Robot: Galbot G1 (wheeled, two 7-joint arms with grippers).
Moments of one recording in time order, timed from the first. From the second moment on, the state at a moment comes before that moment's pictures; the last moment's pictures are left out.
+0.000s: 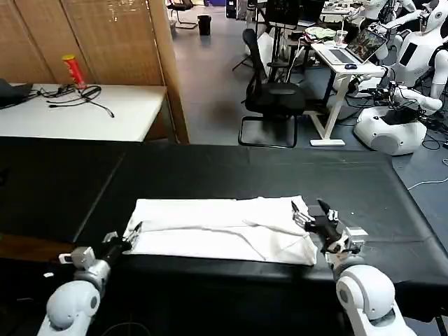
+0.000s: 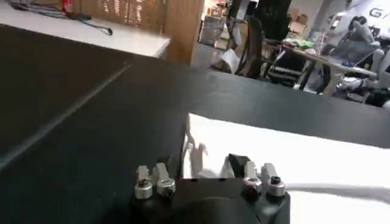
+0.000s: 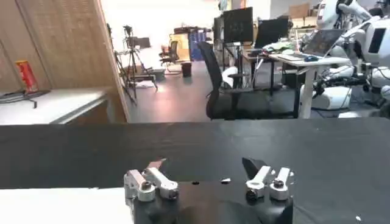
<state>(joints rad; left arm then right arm) 1.37 -1.19 -0.67 -1.80 -0.46 0.38 0.09 -1.31 1.23 0.54 2.09 0.44 -0.49 0.09</state>
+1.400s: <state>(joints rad) 1.43 -0.88 -0.79 -1.87 -0.22 0.34 0.10 -1.33 1.28 0.55 2.11 0.40 -0.48 0.10</state>
